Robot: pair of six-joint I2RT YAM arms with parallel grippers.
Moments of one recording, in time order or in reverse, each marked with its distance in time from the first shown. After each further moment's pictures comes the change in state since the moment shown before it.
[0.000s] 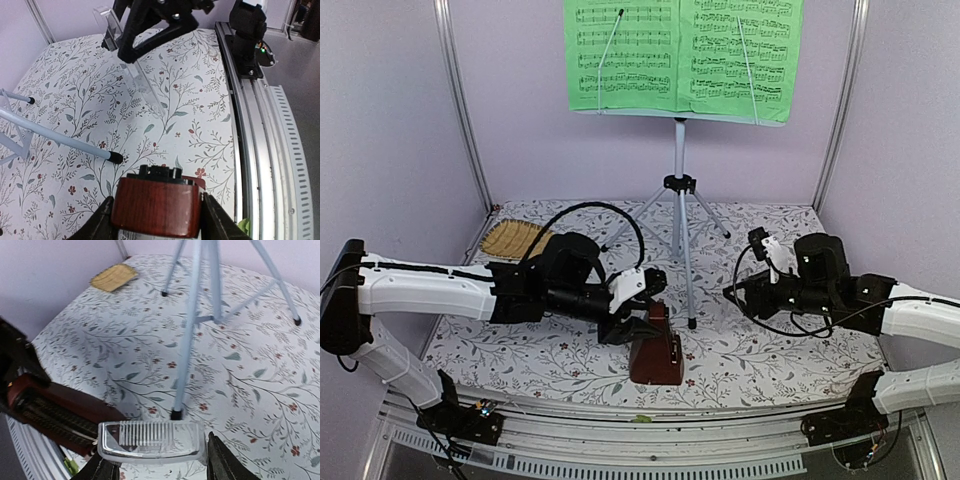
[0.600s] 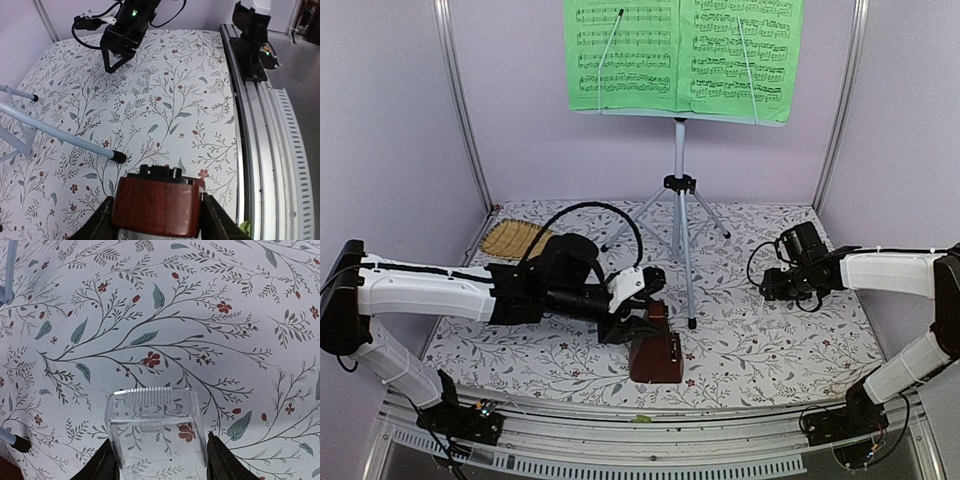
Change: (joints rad) left arm -0.001 -0.003 -0.010 0.019 -0.013 -0.020; right arm -0.418 0.418 0.120 -0.186 0.136 0.097
